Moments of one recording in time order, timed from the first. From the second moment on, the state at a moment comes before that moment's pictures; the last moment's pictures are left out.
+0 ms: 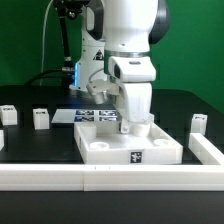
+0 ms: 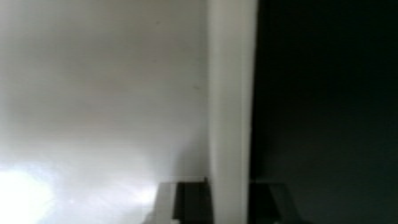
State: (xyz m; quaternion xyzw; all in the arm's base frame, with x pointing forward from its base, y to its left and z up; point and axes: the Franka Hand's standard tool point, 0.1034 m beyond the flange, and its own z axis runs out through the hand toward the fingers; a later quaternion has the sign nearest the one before) arm 0.434 0.035 0.005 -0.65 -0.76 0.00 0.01
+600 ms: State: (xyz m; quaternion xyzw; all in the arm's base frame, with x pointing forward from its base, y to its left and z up) arm 0.473 0.075 0.006 -0.70 -0.72 0.00 0.01
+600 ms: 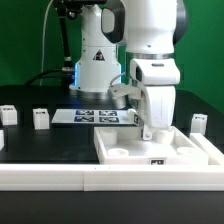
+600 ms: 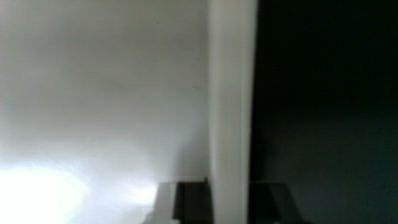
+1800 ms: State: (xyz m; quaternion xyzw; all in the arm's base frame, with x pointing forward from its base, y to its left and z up) arm 0.487 0.083 0.005 -0.70 -0.72 0.01 0.01
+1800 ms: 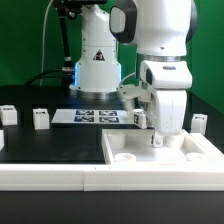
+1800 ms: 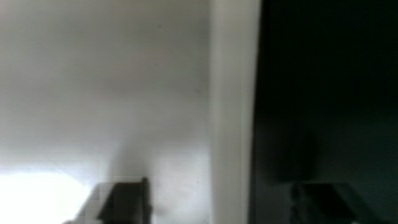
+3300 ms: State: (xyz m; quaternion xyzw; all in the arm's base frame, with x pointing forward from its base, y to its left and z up) arm 0.472 0.098 0.050 -0.73 -0.68 0.00 -0.01
